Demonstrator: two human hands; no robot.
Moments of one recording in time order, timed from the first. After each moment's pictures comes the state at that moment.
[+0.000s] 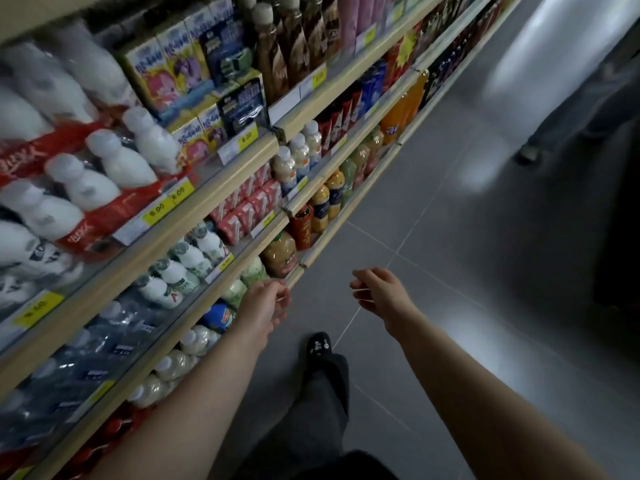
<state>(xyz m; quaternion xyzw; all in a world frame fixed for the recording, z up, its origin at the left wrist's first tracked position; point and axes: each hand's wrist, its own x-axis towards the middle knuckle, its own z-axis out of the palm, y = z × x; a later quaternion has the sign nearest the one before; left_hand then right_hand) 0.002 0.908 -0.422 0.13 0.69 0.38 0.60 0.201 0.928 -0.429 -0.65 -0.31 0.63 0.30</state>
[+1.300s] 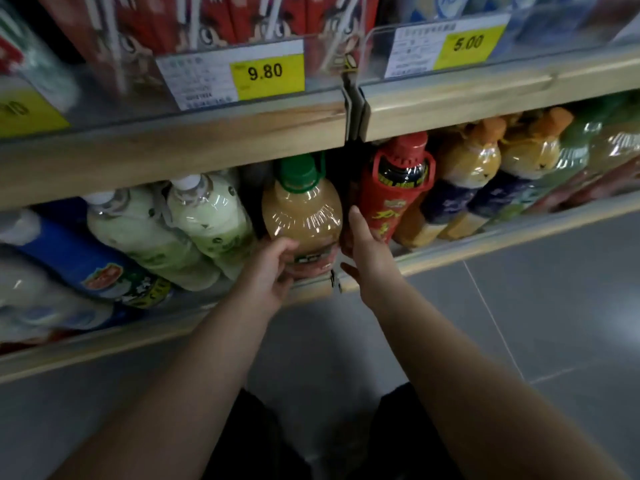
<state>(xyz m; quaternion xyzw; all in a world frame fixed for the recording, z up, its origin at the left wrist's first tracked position) -0.007 1.136 -0.909 -0.10 0.63 0.60 0.48 0.093 1.235 -0.909 -0.53 -0.47 0.69 0.14</state>
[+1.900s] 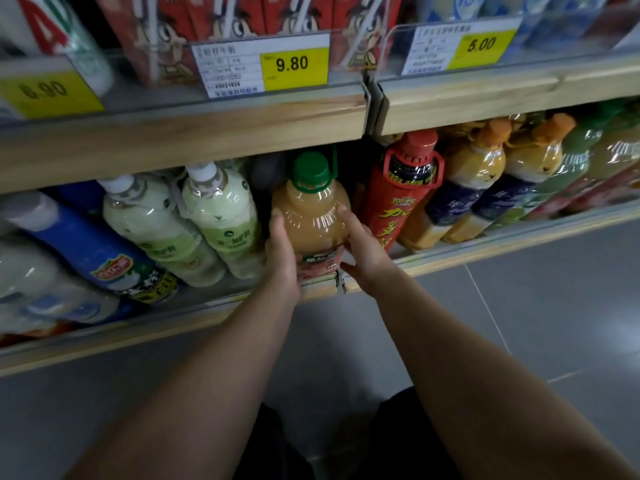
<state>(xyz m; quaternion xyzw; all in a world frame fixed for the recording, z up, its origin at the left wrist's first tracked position) 0.002 1.149 -0.915 -0.13 0.60 0.66 0.42 0.086 1.234 -0.916 -0.47 -0.48 0.74 0.08</state>
